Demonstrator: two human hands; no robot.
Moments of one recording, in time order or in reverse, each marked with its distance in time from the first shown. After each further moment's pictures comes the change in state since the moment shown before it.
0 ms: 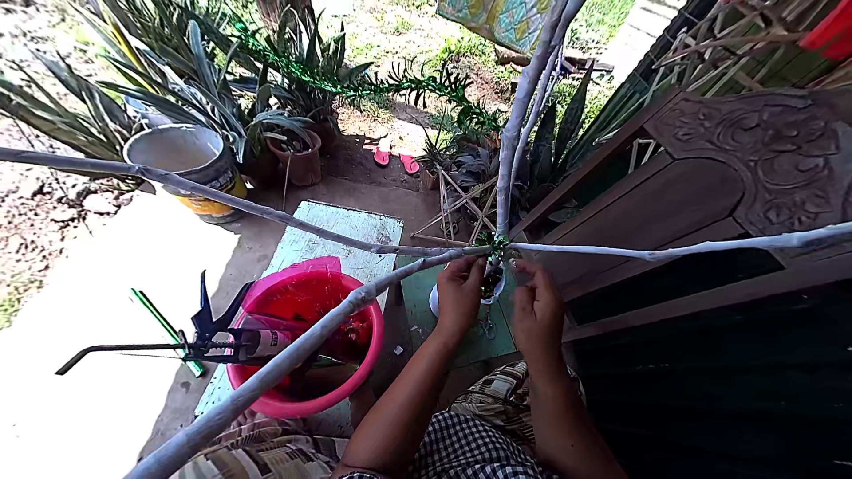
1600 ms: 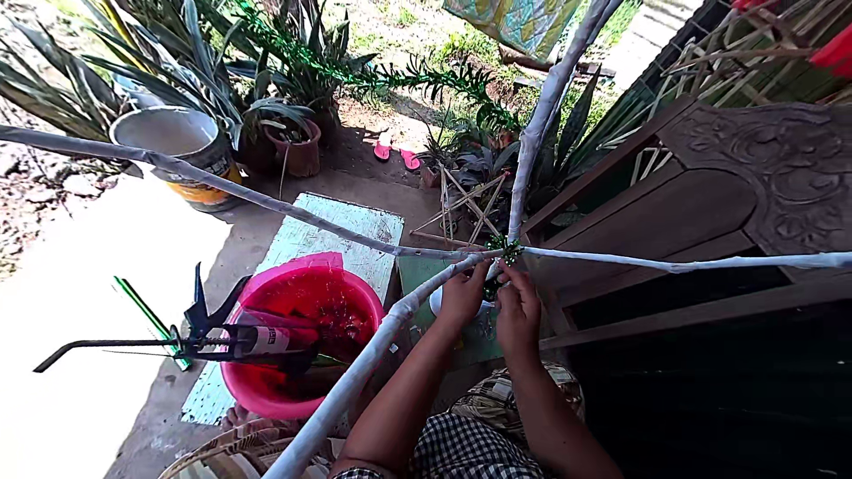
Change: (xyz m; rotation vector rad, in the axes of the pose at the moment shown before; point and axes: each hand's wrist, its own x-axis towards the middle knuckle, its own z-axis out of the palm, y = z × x) left_hand 0.016 -0.019 -0.007 -0.191 -0.071 0.027; right_hand -0.007 -0.001 0.043 0.327 -0.007 0.174
